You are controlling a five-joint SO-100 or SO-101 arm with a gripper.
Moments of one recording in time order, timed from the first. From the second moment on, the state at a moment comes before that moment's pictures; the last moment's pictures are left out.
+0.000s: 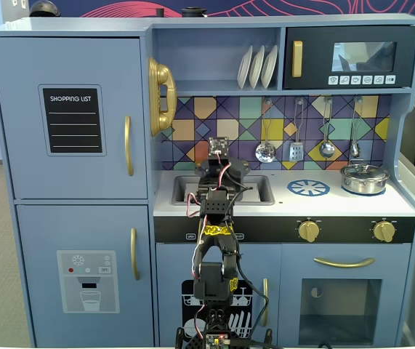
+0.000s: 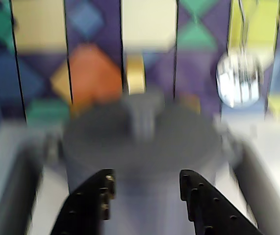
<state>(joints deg) 3.3 152.8 127.2 17.3 -93.8</state>
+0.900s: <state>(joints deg) 4.4 131.6 120.9 1.2 -93.1</state>
